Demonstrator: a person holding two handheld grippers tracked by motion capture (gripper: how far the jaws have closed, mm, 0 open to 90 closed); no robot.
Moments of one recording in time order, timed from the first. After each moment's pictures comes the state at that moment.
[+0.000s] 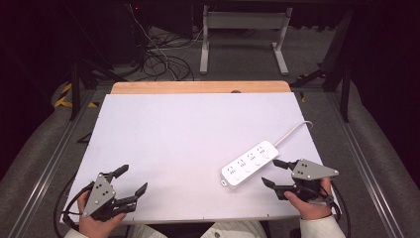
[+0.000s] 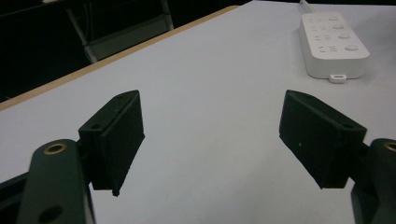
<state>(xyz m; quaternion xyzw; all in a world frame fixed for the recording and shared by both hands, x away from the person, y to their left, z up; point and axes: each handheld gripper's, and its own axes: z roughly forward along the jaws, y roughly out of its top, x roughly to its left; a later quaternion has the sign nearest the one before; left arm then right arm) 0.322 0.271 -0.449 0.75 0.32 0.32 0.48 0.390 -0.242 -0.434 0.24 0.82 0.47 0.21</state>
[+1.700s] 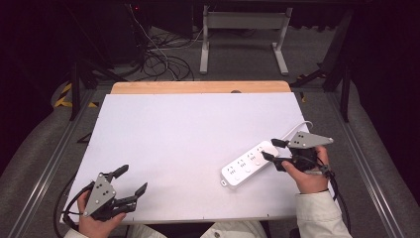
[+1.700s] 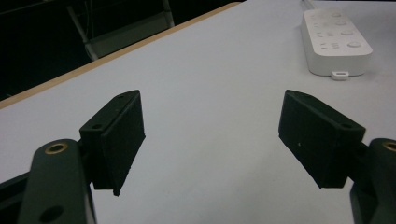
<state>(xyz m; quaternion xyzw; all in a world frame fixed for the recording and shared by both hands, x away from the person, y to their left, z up) 0.322 0.272 -0.449 0.76 0.32 0.32 0.47 0.445 -0.238 -0.403 0.27 0.82 0.45 0.20</state>
